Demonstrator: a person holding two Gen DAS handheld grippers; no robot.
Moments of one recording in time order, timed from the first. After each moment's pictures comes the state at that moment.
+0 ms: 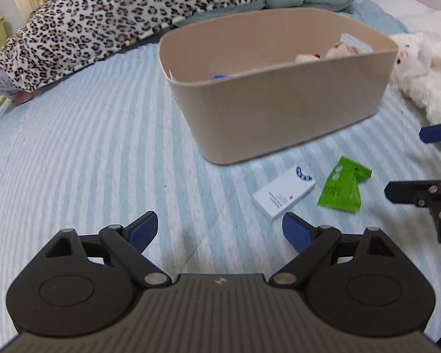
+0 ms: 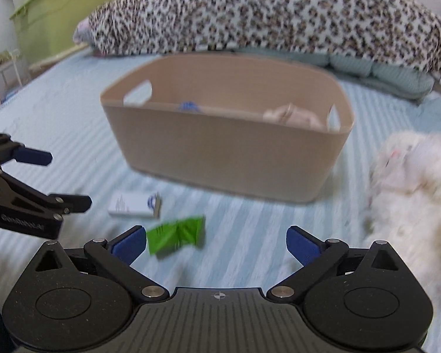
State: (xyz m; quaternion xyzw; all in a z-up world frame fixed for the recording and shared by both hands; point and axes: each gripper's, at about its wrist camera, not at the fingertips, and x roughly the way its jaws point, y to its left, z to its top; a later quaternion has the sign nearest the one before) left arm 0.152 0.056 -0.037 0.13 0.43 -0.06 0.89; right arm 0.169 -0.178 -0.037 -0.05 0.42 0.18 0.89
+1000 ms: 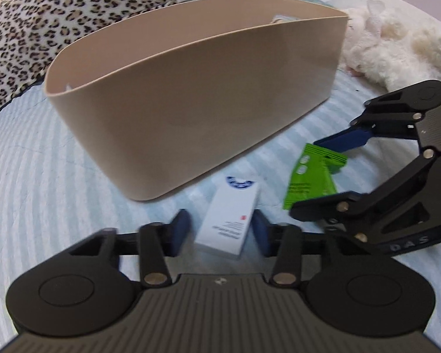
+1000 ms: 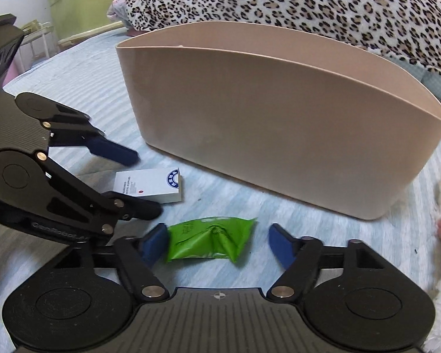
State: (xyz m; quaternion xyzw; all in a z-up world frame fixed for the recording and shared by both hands) left arm 0.193 0.034 -0.088 0.16 0.40 -0.22 0.88; right arm 0.199 -0.146 -0.082 -0.09 0.39 0.26 0.88
